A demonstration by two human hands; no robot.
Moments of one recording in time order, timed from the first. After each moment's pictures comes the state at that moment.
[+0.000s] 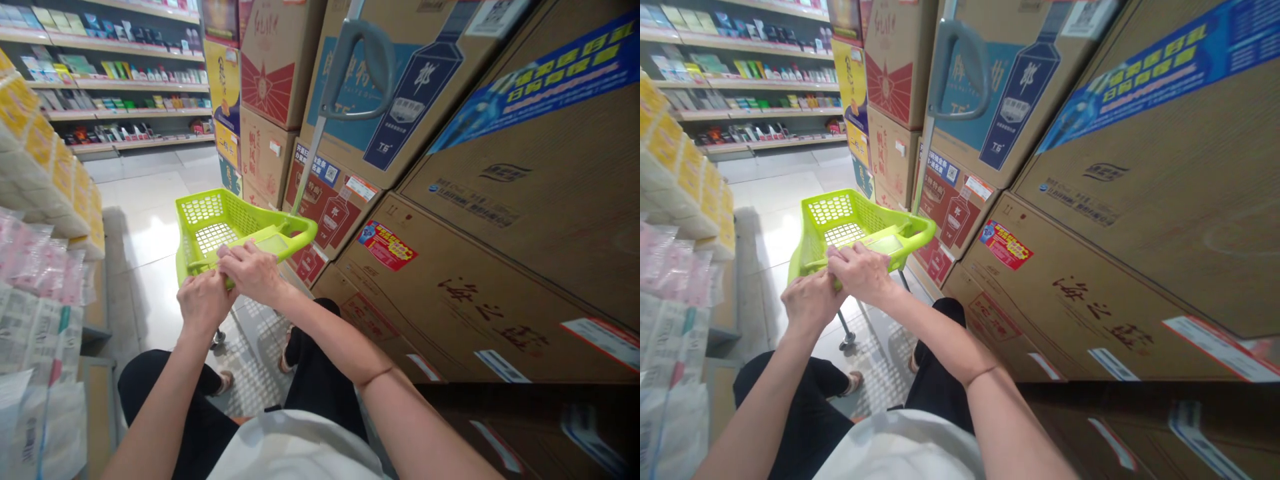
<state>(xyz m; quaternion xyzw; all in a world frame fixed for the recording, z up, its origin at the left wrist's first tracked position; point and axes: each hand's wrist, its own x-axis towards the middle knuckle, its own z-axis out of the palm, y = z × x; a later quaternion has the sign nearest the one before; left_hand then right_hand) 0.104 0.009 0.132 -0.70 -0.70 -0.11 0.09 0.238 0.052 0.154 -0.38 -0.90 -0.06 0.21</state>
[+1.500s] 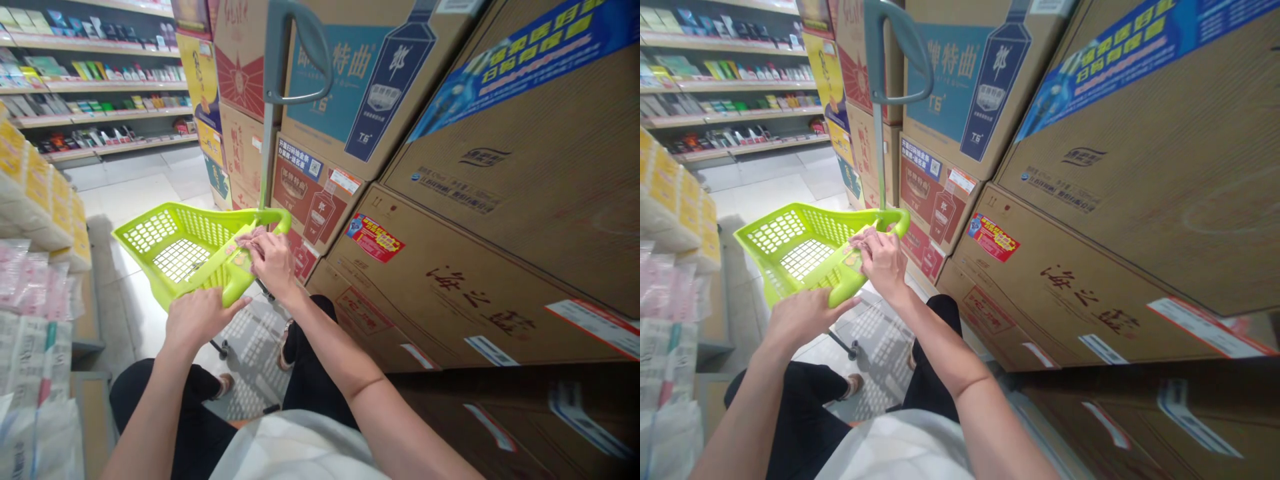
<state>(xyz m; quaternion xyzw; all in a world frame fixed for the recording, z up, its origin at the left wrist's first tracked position) 0.126 0.003 0.175 -0.70 -0.70 0.10 -0.08 0.281 0.066 0.139 -0.59 -0.73 0.04 0.36</state>
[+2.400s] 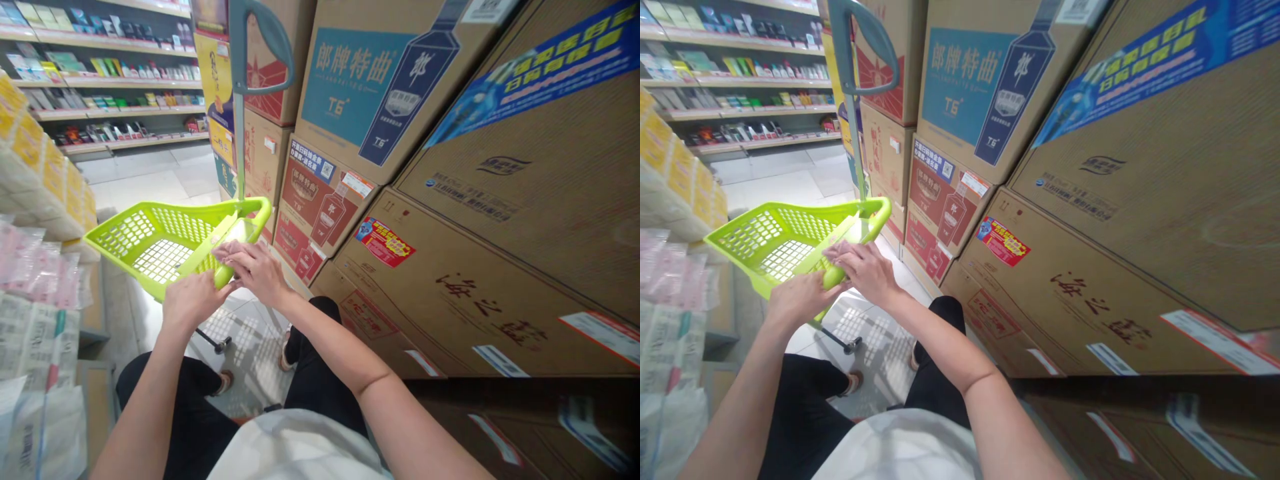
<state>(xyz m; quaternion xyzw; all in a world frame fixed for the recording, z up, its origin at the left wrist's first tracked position) 0.095 0.023 0.165 -0.68 -0.73 0.08 -0.06 0.253 0.058 0.137 -0.47 -0.83 0.07 0.29</state>
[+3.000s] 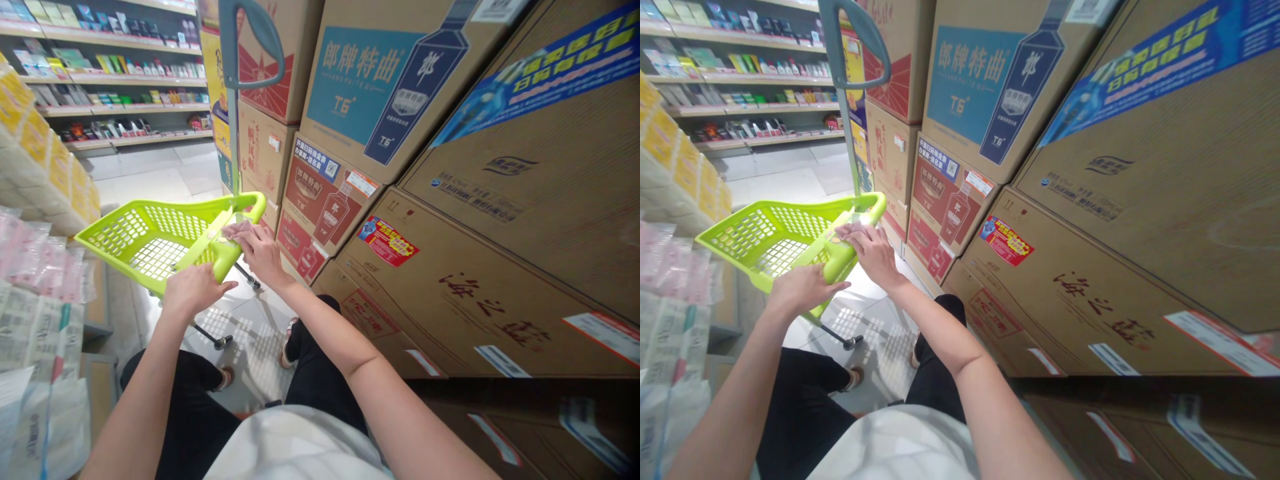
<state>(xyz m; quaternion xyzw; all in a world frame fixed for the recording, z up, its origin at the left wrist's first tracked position) 0.084 0.033 0.169 -0.67 -0.73 0.10 -0.07 0.240 0.095 0.123 -0.51 -0.79 0.05 0.33</state>
